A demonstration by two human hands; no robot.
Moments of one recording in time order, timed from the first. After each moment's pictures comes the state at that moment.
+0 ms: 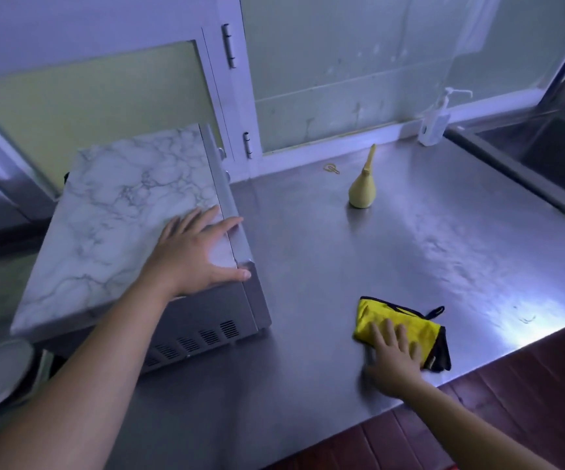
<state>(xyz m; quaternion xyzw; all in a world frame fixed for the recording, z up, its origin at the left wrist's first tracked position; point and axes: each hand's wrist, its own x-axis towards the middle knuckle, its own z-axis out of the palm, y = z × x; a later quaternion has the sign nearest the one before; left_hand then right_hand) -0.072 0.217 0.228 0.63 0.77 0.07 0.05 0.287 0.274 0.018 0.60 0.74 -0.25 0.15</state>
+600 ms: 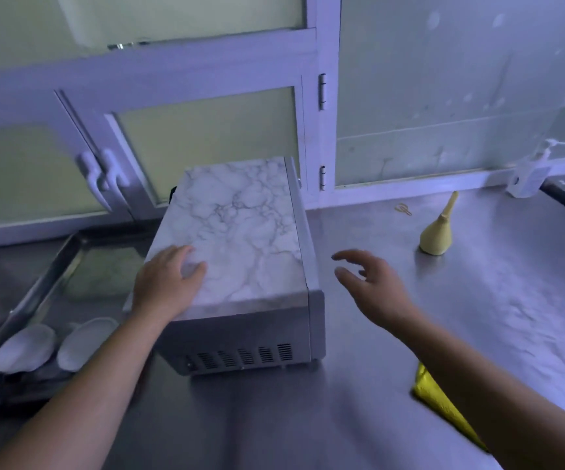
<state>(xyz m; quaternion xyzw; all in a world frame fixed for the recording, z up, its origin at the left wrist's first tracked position) -0.162 0.127 0.223 0.36 0.91 0.22 -0.03 0.132 0.306 0.224 0.35 0.80 -0.42 -0.26</state>
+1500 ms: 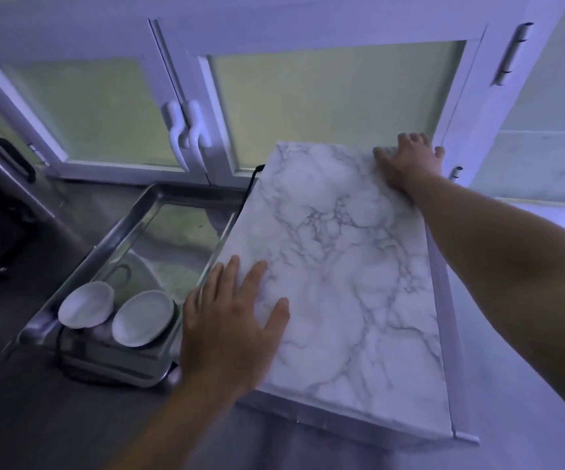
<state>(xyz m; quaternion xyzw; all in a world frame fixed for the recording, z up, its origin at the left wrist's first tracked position) -0.159 0.131 0.217 0.28 0.95 0.10 -0.06 -0.222 0.535 0.235 0.38 0.91 -0.09 -0.14</state>
